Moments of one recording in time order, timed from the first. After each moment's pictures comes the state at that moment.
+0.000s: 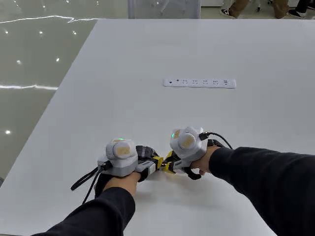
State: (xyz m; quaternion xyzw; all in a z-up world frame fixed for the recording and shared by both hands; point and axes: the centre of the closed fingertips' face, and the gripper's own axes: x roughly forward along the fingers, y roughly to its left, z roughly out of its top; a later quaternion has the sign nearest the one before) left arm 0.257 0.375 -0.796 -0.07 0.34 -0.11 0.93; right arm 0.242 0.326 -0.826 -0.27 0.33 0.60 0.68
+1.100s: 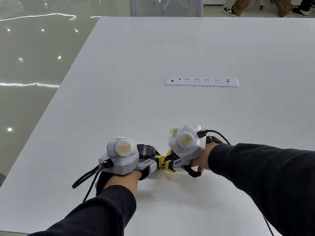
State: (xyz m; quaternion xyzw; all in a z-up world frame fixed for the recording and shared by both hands) left arm 0.258 0.375 -0.796 -0.07 0.34 -0.11 0.93; right arm 0.236 0.329 -0.827 -0.29 0.32 0.61 0.66
